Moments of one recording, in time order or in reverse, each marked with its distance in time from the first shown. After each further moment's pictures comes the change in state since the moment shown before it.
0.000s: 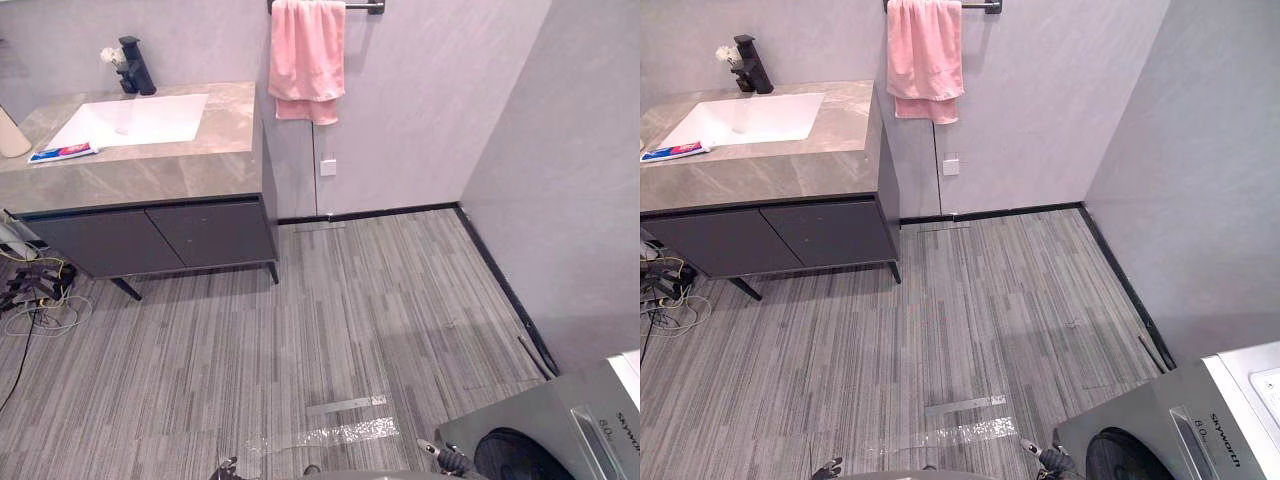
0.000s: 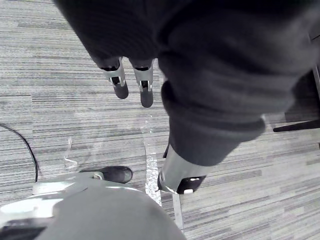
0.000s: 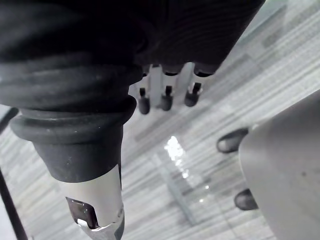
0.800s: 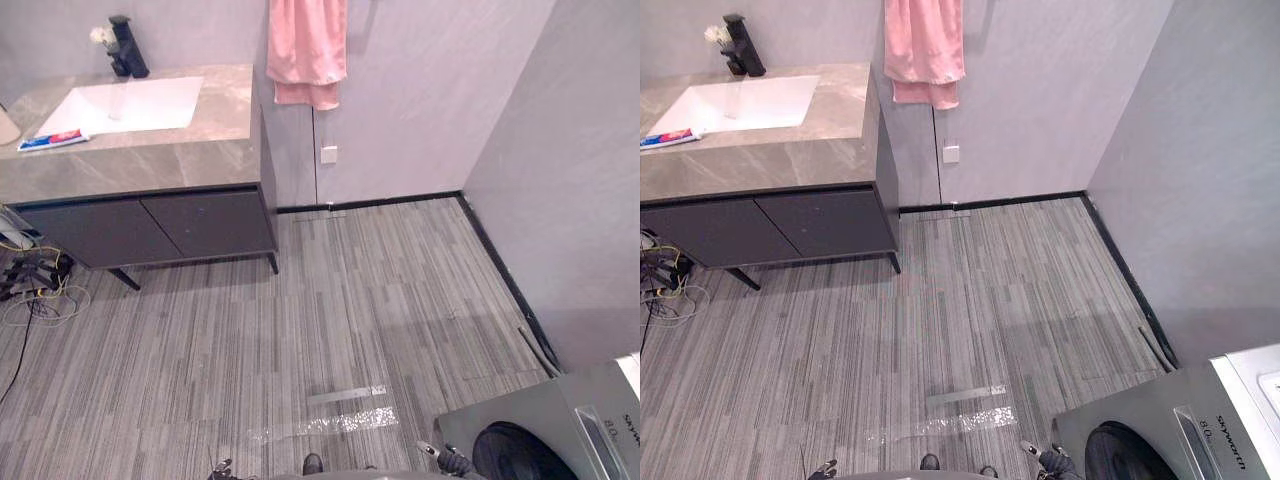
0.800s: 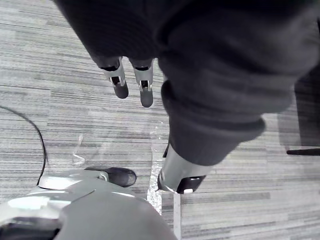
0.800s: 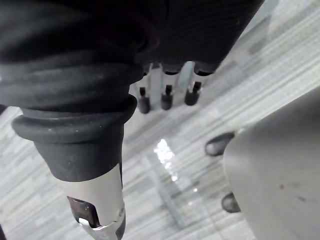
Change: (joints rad) left arm 0.020 -0.010 0.057 -0.011 -0.082 -0.010 0.017; right arm -0.006 0.003 -0.022 0.001 -0.010 0.008 0.002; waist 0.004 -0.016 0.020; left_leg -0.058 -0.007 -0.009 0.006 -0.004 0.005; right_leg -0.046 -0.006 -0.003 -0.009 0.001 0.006
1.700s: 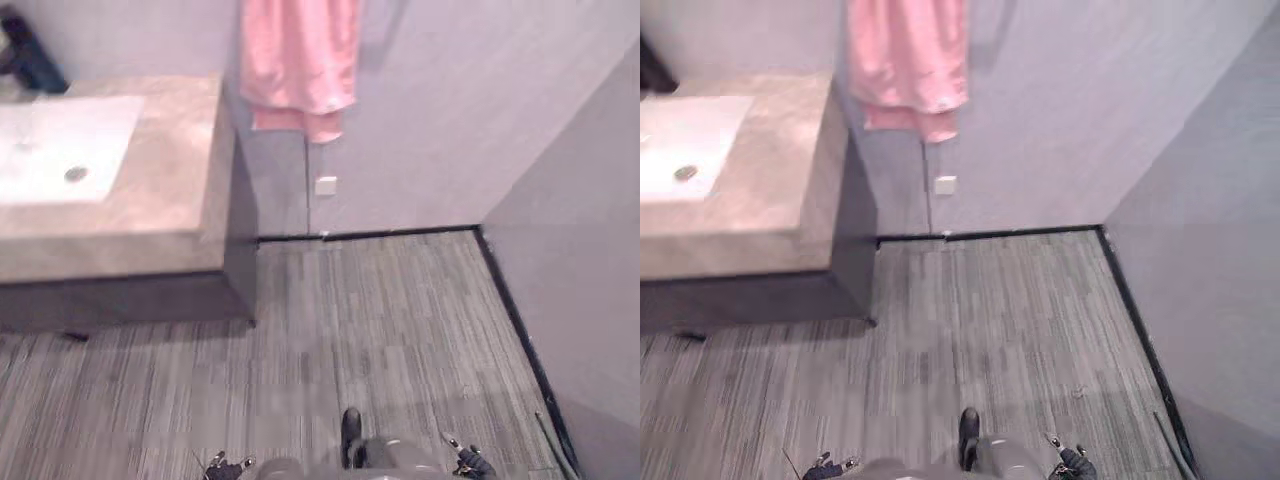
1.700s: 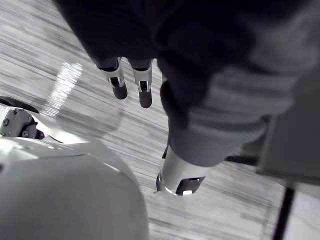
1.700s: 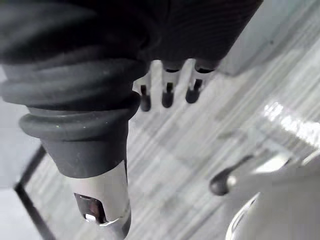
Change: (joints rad) left arm -0.007 -0.071 0.294 -0.088 -0.014 -0.012 0.000; right arm 0.021 0.043 -0.212 -0.071 0.132 -0.003 -0.001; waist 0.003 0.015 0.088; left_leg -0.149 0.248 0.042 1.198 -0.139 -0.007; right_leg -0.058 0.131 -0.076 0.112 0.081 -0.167
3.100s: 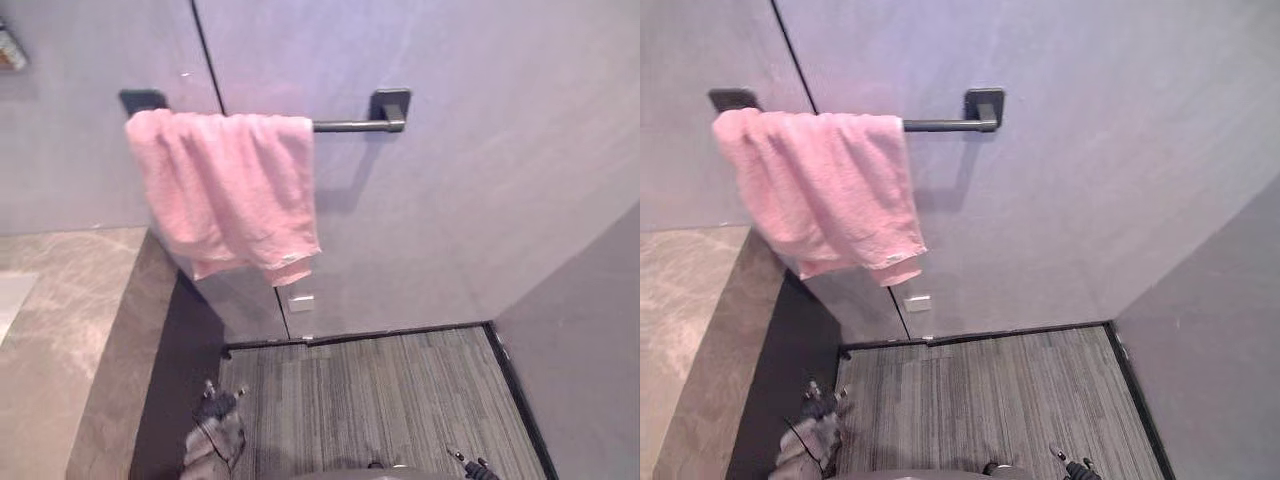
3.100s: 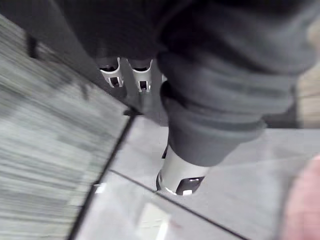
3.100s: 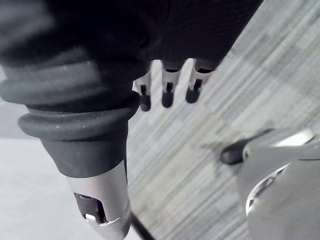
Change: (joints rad) left arm -0.080 0.052 -0.137 -0.365 -0.218 -0.055 0.087; right arm 0.038 -0.060 0.030 0.028 -0.039 -0.027 -0.005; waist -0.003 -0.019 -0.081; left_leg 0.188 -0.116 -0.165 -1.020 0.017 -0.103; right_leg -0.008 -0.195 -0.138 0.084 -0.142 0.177
